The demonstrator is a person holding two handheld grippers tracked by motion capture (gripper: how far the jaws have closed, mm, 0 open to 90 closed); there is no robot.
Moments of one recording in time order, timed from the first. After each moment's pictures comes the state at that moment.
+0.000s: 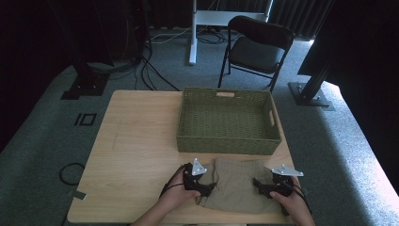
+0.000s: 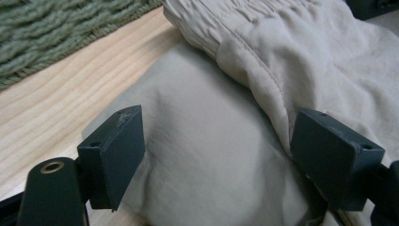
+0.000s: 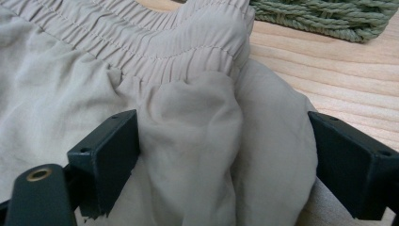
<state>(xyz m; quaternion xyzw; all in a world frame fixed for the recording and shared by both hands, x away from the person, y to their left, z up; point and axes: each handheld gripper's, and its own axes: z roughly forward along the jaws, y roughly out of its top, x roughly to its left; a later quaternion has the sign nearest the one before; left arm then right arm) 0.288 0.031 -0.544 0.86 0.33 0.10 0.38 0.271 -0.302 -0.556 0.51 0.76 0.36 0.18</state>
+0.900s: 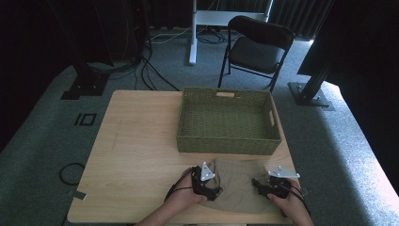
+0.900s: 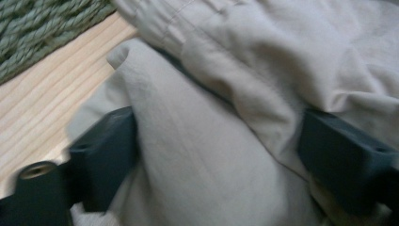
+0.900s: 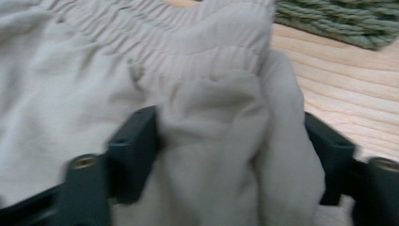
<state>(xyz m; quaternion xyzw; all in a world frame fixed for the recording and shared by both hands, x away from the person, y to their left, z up) 0.285 0.010 -0.554 0.87 0.29 0.12 0.37 0.264 -0.291 -0.553 0.49 0.78 0.35 0.18</state>
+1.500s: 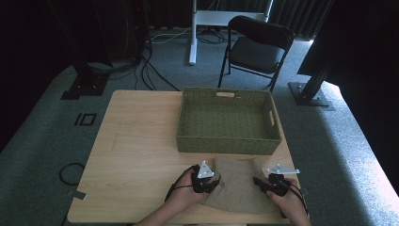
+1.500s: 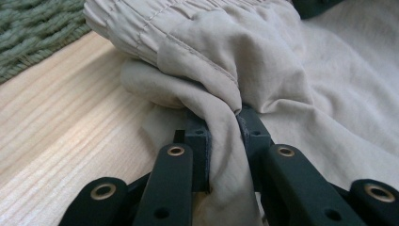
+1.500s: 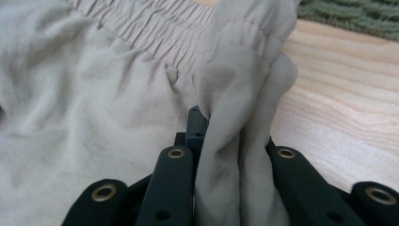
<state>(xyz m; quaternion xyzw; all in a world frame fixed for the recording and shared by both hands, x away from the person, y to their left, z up) 0.284 0.014 -0.540 0.87 0.28 0.07 0.41 0.263 -0.283 -0.531 0.50 0.78 0.35 0.13</state>
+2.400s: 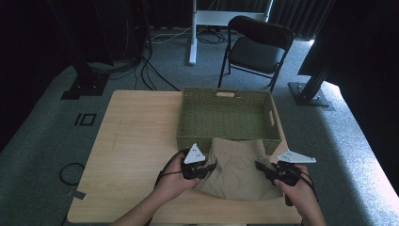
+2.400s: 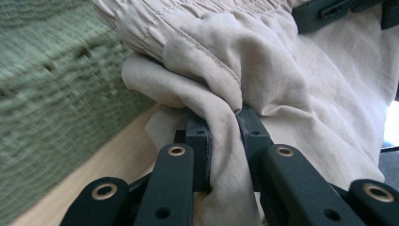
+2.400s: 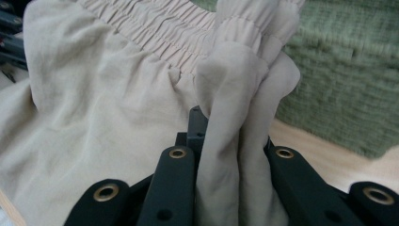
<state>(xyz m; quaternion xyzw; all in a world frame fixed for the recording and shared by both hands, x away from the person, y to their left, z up) 0.293 0.042 -0.457 0.84 0.27 0.09 0.47 0.265 -0.281 -0.450 0.45 0.76 0.44 0.16</state>
